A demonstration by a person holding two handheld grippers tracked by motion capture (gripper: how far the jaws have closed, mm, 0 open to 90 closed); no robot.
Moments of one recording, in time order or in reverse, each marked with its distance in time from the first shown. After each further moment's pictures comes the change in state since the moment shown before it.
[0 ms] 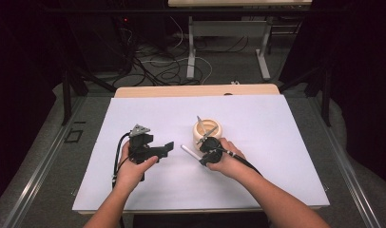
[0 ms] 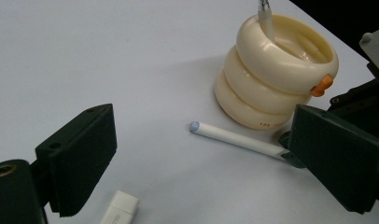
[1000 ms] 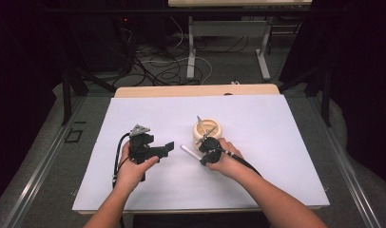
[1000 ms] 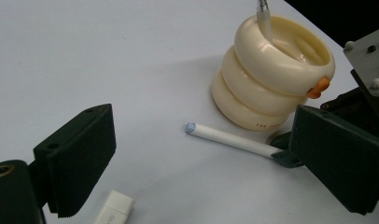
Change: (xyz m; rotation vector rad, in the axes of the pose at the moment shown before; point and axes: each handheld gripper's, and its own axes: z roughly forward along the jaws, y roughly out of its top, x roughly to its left) left arm 0.001 0.000 0.001 0.000 -0.020 -0.024; right arm -0.002 0.001 0.006 0.023 -0.014 0.012
